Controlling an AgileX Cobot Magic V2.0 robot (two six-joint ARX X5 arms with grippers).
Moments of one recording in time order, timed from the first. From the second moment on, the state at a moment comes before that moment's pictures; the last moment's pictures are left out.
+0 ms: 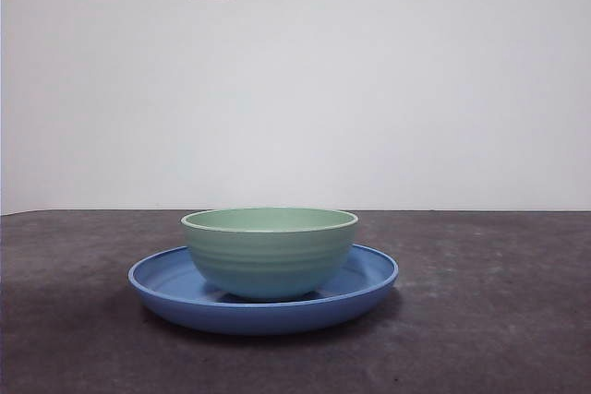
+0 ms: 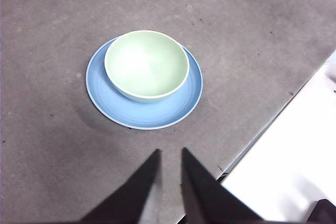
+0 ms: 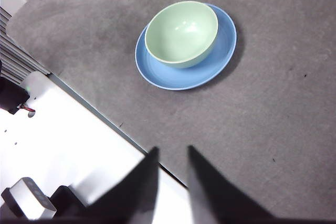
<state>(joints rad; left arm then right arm) -0.67 0.62 1.05 -1.08 0.16 -0.02 0.45 0.55 1.13 -1.29 -0.37 0.12</state>
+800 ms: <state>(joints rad) -0.35 0.43 0.73 -0.85 0.18 -0.02 0.45 0.55 1.13 -1.29 -0.37 0.12</state>
